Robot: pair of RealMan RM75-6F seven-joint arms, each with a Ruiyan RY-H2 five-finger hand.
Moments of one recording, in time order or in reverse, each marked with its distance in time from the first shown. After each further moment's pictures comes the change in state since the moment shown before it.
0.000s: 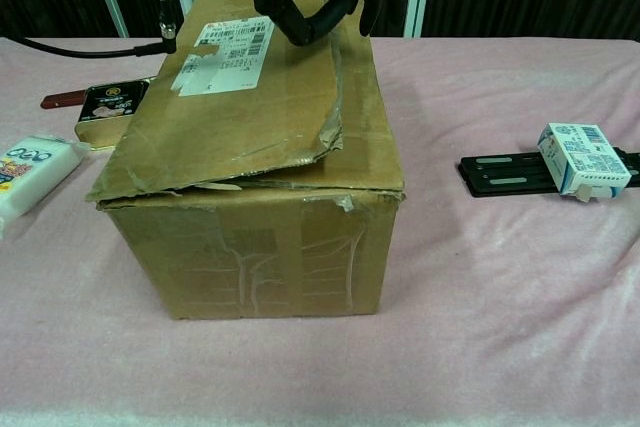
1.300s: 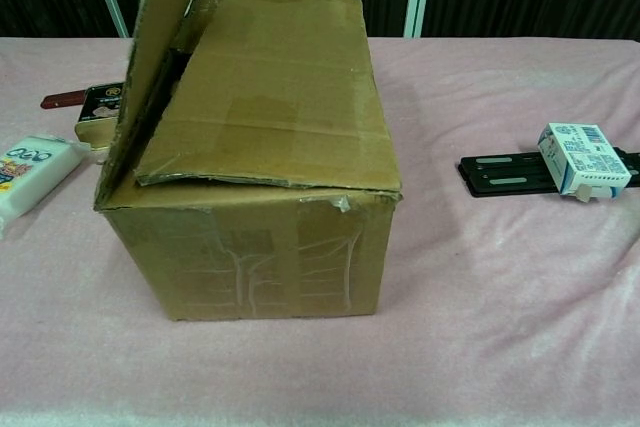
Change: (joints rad) left arm 0.067 0.383 0.061 -0.264 0.102 0.188 -0.117; right arm 0.004 -0.009 -0.002 0.014 -0.008 0.008 -0.009
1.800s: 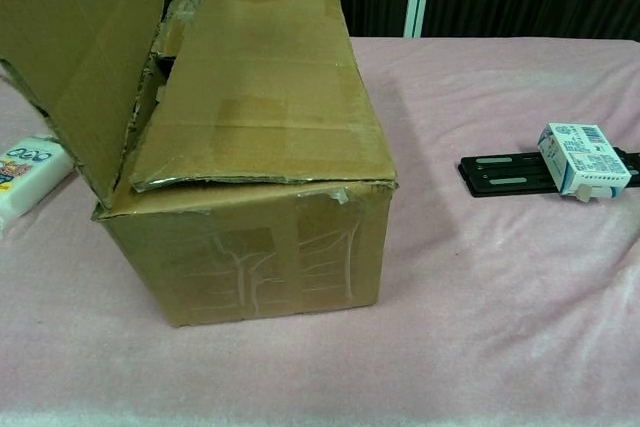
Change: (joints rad) left arm 0.248 0.225 0.087 -0.068 0.248 0.118 -0.182; right arm 0.009 -0.018 0.003 0.038 -0.002 0.003 -0.041
